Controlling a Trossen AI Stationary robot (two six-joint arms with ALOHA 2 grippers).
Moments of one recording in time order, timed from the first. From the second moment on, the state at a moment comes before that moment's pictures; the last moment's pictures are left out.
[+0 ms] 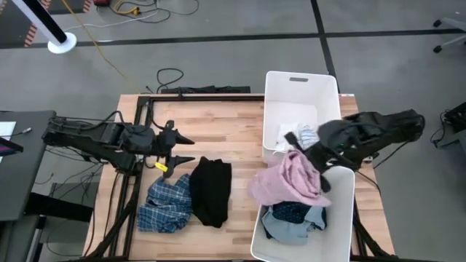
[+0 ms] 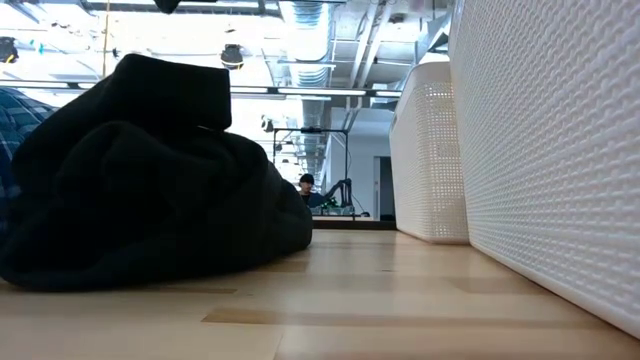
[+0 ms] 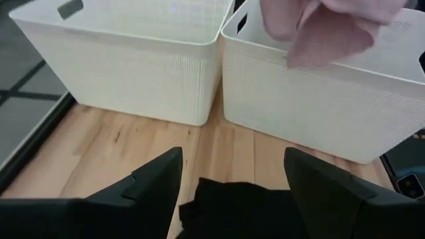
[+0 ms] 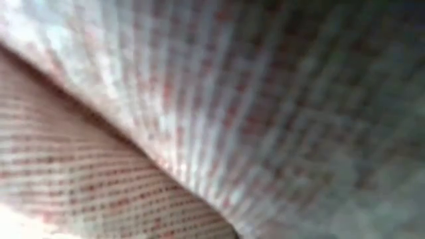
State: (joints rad) left arm -0.19 0.90 1.02 -0.53 -0.28 -0.16; right arm 0.33 1.22 1.57 -0.83 -0.14 -0.31
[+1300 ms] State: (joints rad) left arm -0.26 1.36 1.02 -0.33 -0.27 -0.18; right arm 0.61 1.53 1.56 -1.22 -0.40 0.60
